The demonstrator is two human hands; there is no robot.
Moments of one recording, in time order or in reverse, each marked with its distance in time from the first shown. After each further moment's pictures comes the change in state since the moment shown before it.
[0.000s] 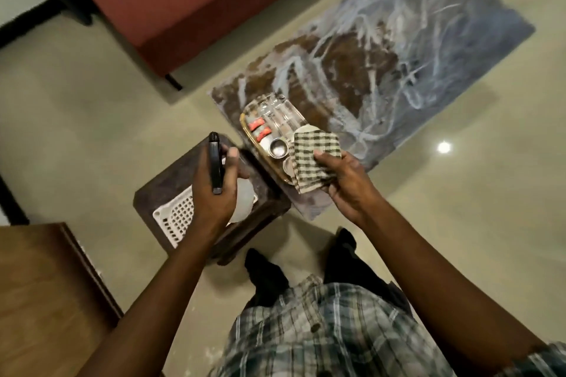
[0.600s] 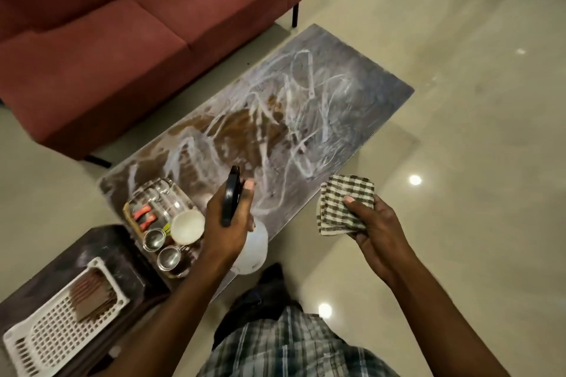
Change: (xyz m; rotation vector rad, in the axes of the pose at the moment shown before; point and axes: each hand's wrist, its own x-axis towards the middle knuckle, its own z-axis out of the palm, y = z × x) left_hand 0.004 0.151 0.384 -0.080 -0.175 -0.057; right_hand -0.006 -0.276 -0.316 0.007 0.134 -0.218
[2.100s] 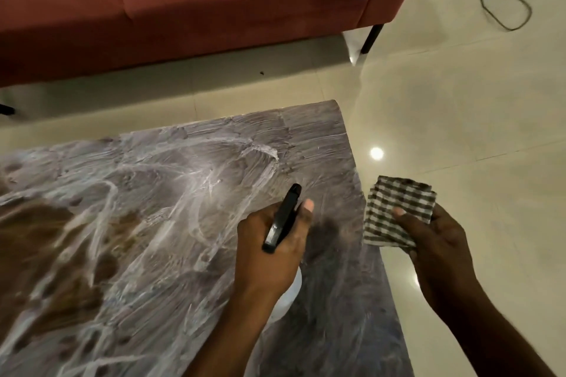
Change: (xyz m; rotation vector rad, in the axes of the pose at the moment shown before) left_hand 0.646 -0.024 0.522 0.013 0.462 -0.224; right_hand 0.867 -0.337 -0.097 -0.666 -0.266 -0.023
